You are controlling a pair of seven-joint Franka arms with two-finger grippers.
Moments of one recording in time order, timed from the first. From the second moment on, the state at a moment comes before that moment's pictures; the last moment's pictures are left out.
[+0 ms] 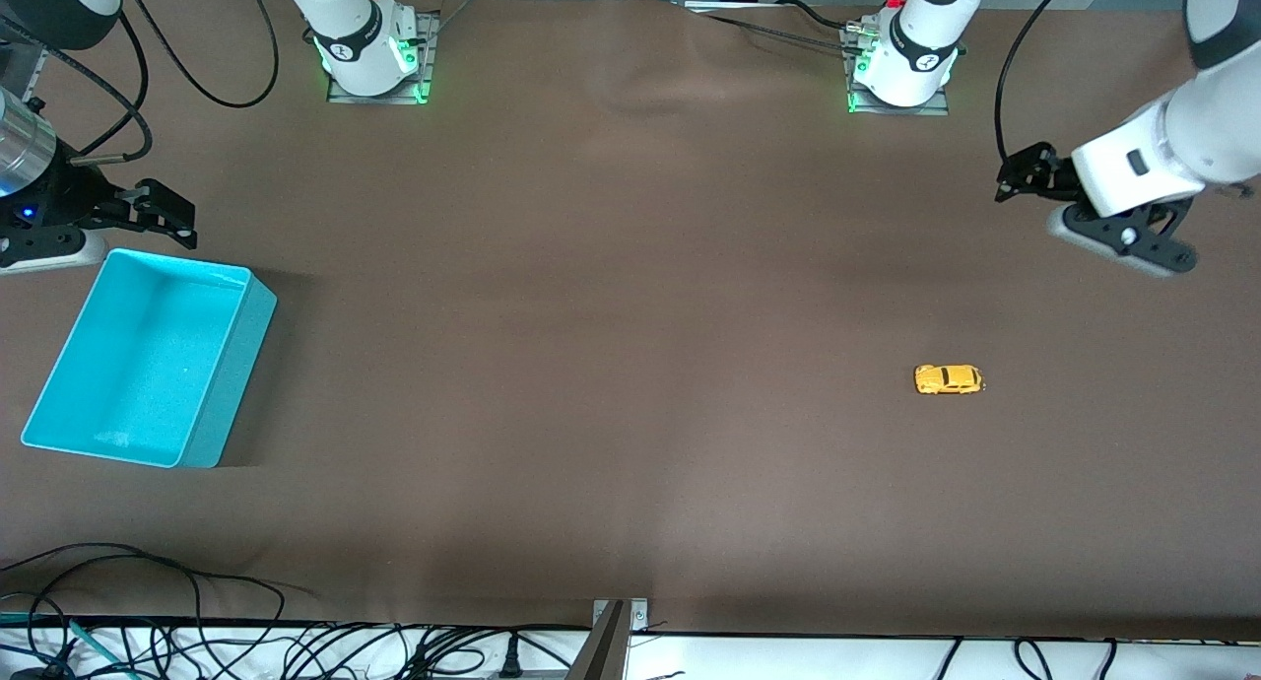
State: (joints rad) left arm -0.01 0.10 -0.07 -1.63 -0.04 1.51 0.42; right arm -0.06 0.05 0.10 -1.64 -0.06 1.71 -0.13
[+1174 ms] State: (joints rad) left arm 0.08 0.48 -0.06 -1.74 0.00 2.05 1.47; right arm -0.06 0.05 0.10 -1.63 -0.06 1.70 -0.13
